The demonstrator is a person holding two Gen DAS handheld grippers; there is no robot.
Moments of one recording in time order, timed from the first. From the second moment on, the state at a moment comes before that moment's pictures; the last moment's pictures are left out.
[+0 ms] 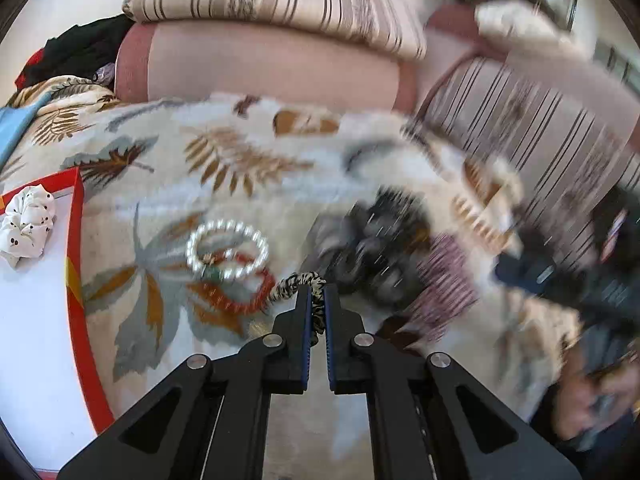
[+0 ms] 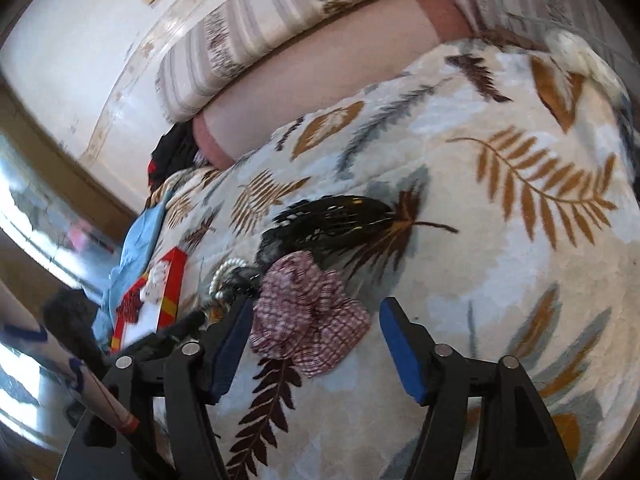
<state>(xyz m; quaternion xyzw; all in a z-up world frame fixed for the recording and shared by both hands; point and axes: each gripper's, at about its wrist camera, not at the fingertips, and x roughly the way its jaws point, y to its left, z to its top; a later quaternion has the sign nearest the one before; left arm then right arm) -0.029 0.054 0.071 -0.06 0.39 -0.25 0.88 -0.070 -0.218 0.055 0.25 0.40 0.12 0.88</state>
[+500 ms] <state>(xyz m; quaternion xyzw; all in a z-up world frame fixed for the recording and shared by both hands) -0.034 0.075 0.092 -0.11 0.36 -0.27 0.89 -0.048 -0.181 0.031 0.15 0.42 0.10 0.89</state>
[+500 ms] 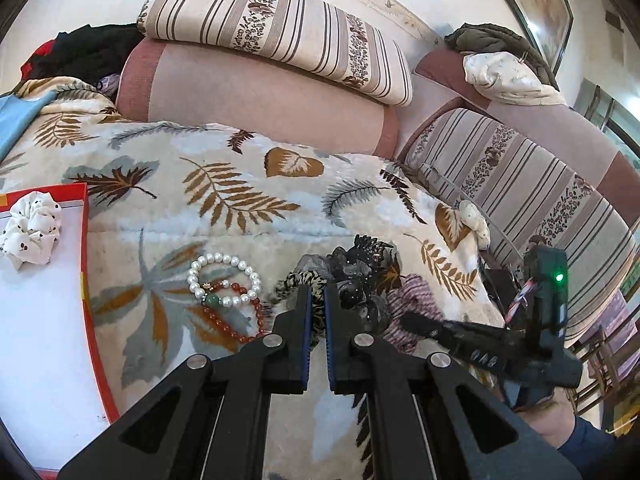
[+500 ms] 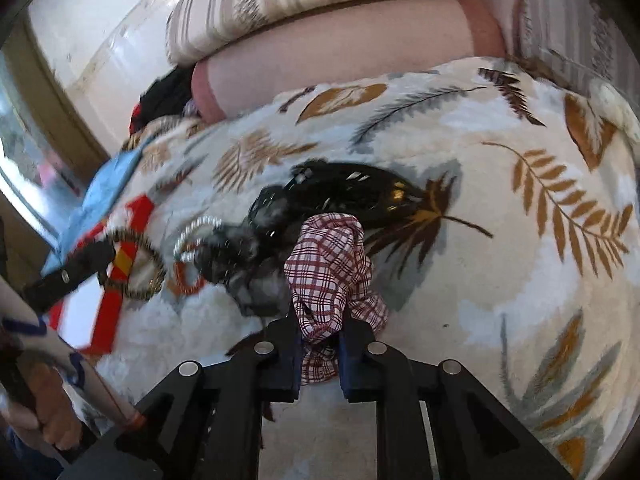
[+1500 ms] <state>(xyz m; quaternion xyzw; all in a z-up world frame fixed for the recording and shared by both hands) -0.033 0.096 0.098 -0.14 0.34 -0.25 0.89 -0.074 -0.198 0.068 0.20 0.34 0.12 0.91</state>
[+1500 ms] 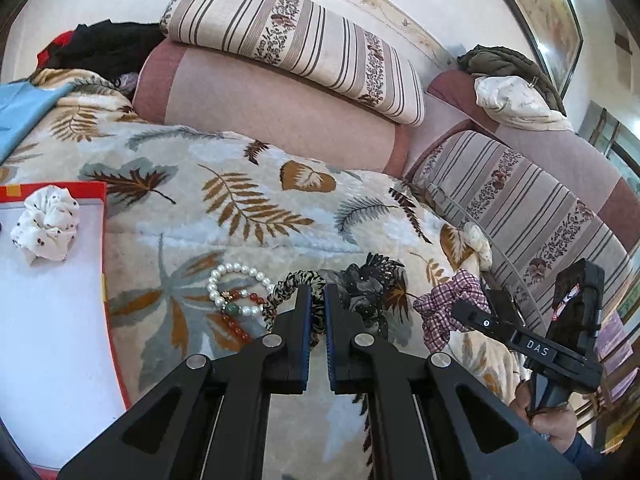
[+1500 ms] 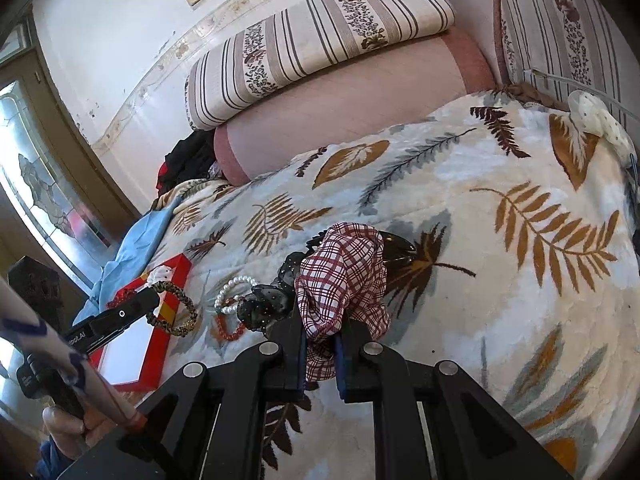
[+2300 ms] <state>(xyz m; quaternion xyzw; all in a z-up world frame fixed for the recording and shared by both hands) -0.038 0.092 0.105 -0.10 0.32 -0.21 0.92 -0.080 -0.182 0.073 0.18 0.33 0.14 0.92</state>
